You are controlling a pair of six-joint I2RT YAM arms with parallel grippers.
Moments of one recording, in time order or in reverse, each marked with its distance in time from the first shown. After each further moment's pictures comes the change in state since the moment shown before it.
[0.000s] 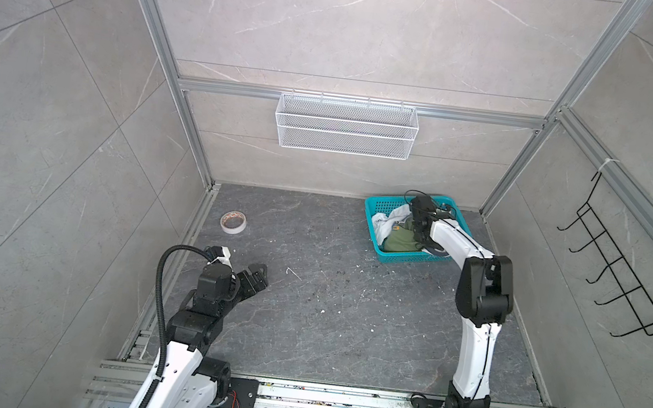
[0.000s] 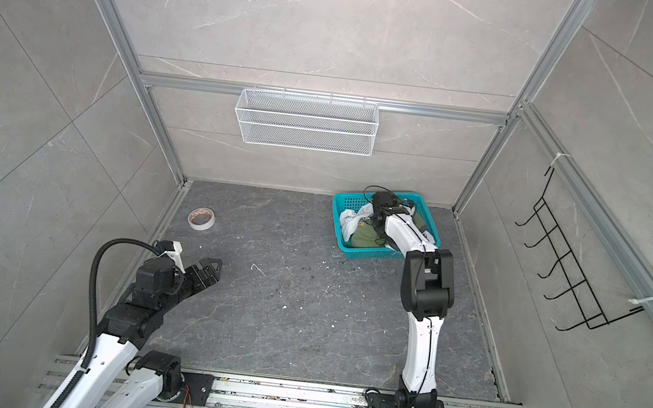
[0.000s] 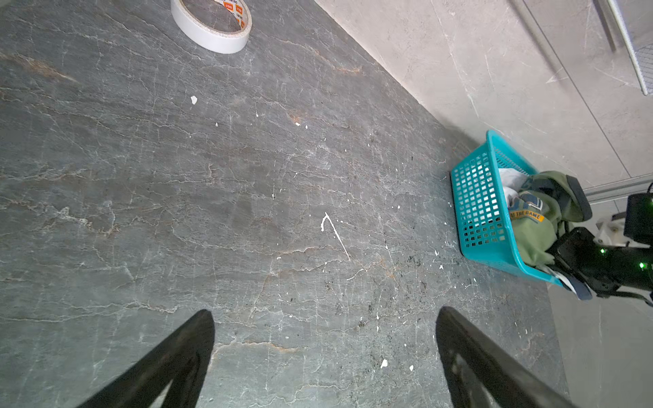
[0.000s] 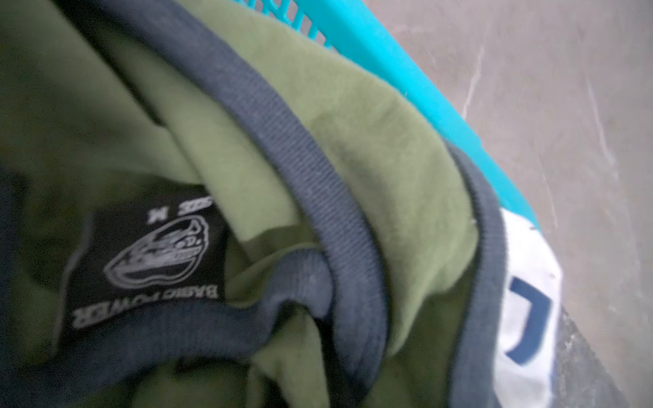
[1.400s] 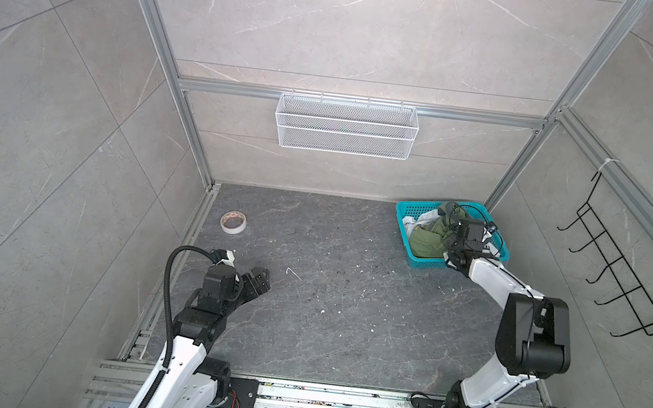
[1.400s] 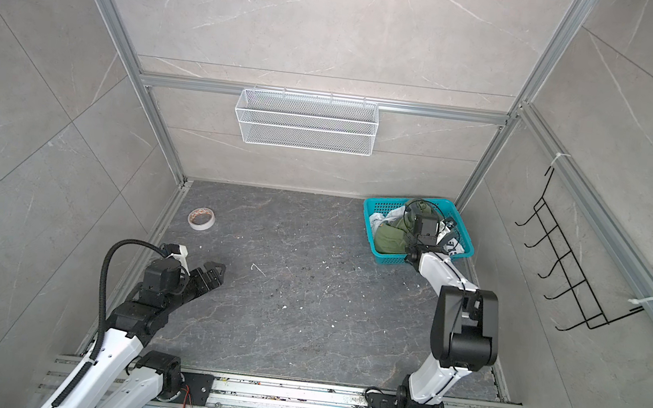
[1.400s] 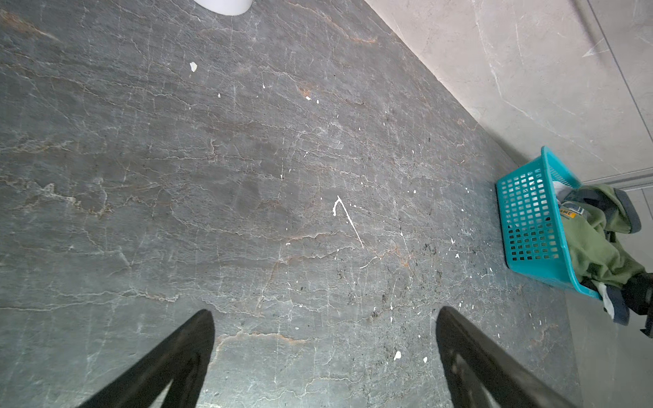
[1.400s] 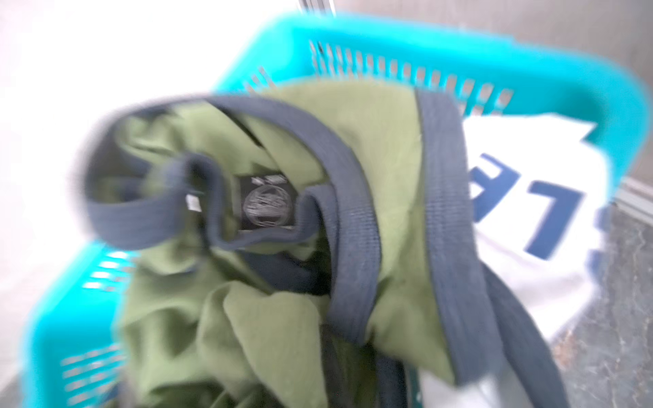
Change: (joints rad) left arm 0.000 0.044 -0.050 0.028 0.031 0.000; right arm -0.164 -0.445 -0.598 0.683 -0.302 0.122
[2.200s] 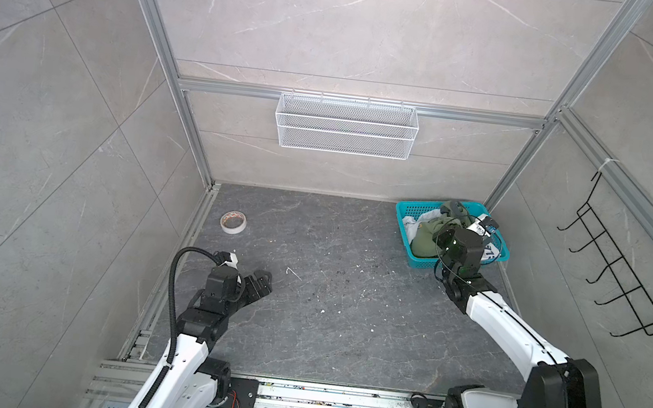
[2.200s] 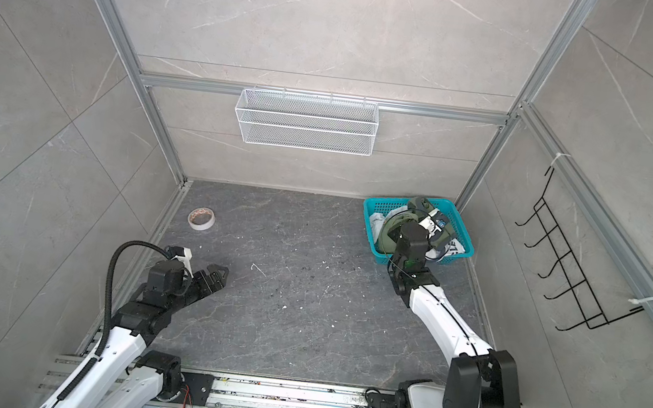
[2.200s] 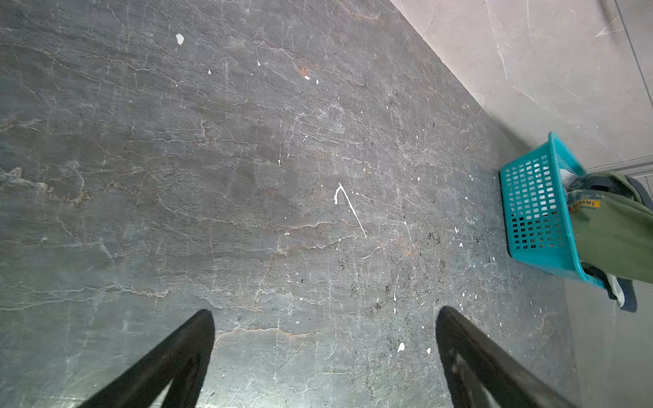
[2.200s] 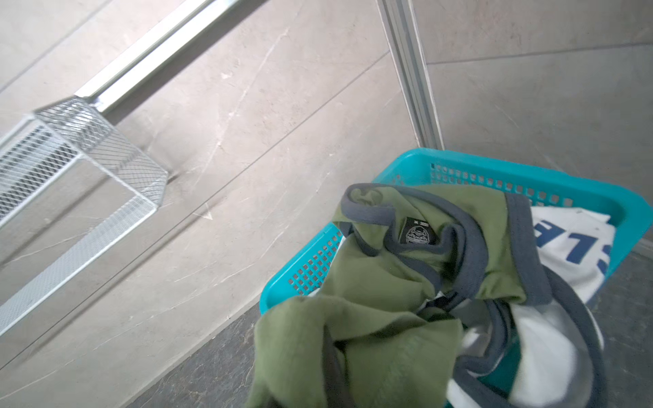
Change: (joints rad) left arm 0.000 0.025 -0.034 0.034 0.034 0.000; right arm 0.247 -0.381 -0.229 0.317 0.153 -0.090
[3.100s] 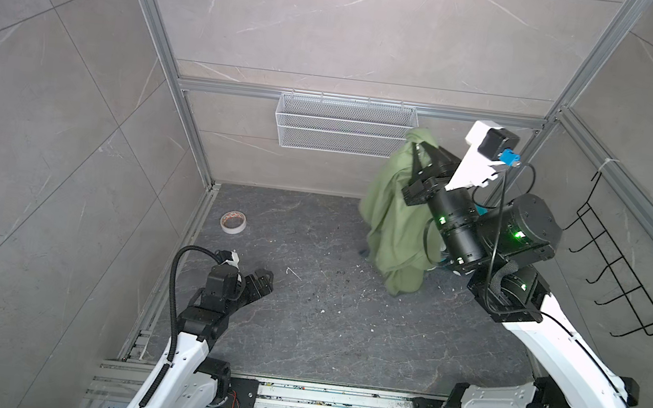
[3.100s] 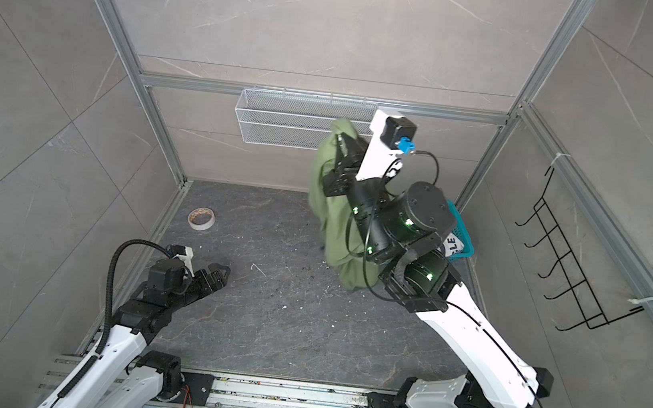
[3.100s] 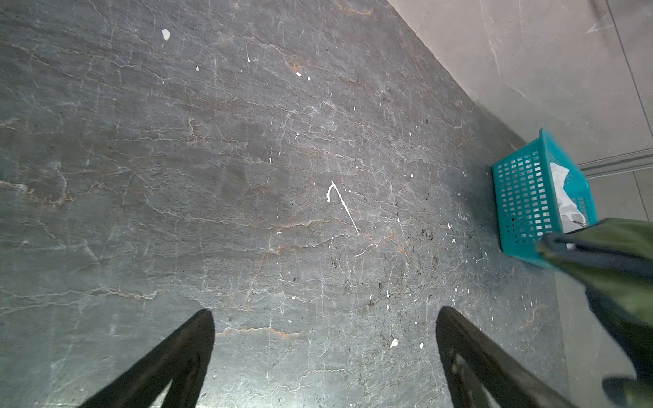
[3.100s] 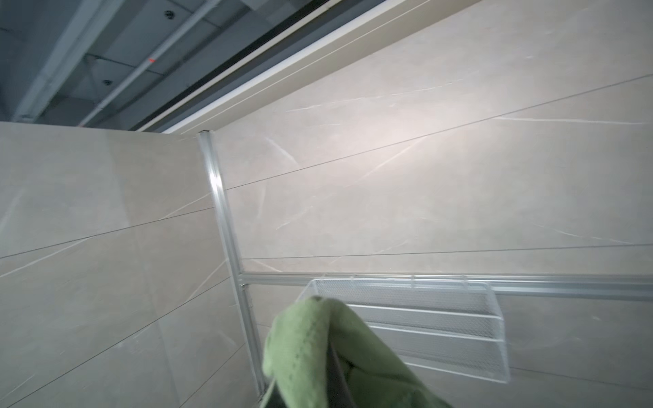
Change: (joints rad) left arm 0.000 0.008 0.014 0.003 0.021 -0.001; right arm 0.755 0.078 1.014 -0.379 -0.015 -0.628
